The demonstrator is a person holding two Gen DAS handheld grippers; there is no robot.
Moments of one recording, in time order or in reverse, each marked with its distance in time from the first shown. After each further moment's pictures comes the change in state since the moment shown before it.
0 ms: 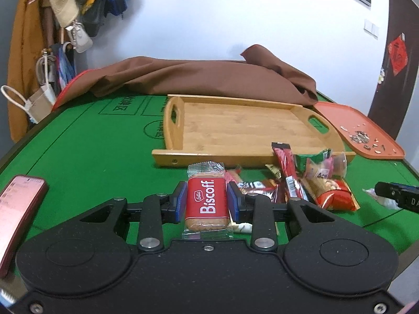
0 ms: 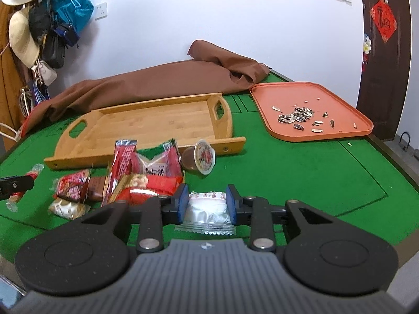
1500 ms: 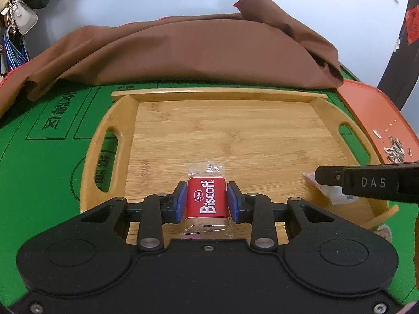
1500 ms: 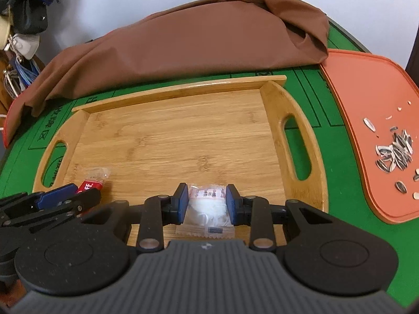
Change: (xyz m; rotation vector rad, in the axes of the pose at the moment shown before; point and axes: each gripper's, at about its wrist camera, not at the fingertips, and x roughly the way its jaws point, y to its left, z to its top) left arm 0.204 -0.039 0.113 0.033 0.281 -0.009; right arm 0.212 0.050 0.134 -0.008 0.396 0.095
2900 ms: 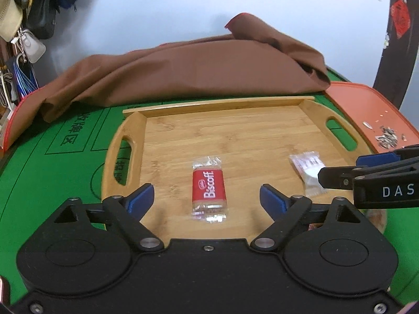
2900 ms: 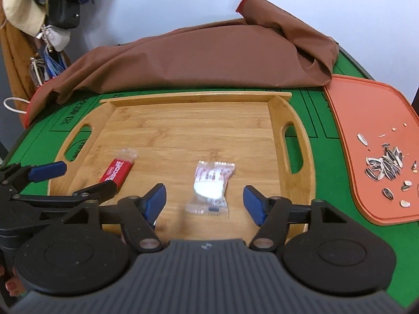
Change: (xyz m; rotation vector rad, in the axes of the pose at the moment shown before) left arm -0.048 -0.010 -0.033 0.084 -0.131 0.031; right arm -0.045 0.000 -0.034 -0.119 -0.113 0.046
